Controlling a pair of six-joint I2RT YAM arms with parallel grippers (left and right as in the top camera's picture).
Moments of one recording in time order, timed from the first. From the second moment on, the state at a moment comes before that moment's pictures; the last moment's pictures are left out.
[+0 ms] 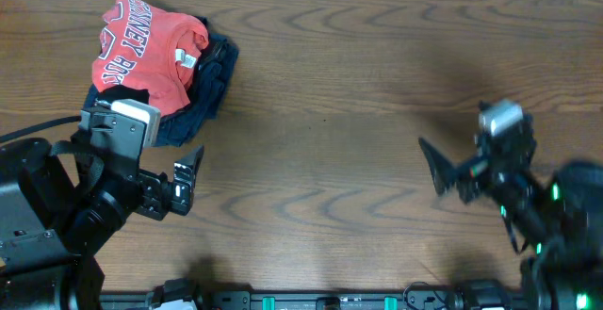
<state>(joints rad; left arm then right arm) 0.18 0.90 1.52 -1.28 0.46 0.31 0.07 0.59 0.87 -0.54 -0.40 -0.21</state>
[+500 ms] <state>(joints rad) 0.18 0.90 1.52 -1.28 0.45 0.31 0.06 0.02 0.29 -0.49 -0.36 -0.28</state>
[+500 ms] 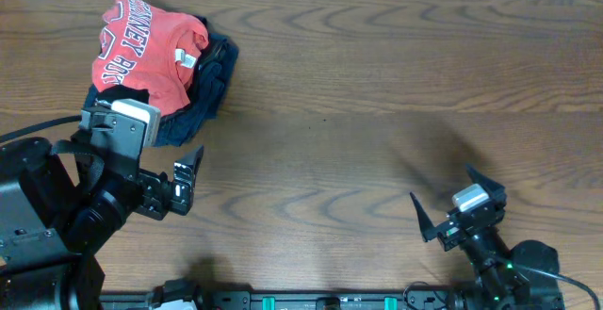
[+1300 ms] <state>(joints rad) 0.18 0.90 1.52 -1.28 0.45 0.31 0.06 0.01 0.09 -0.28 -0.34 -0.28</state>
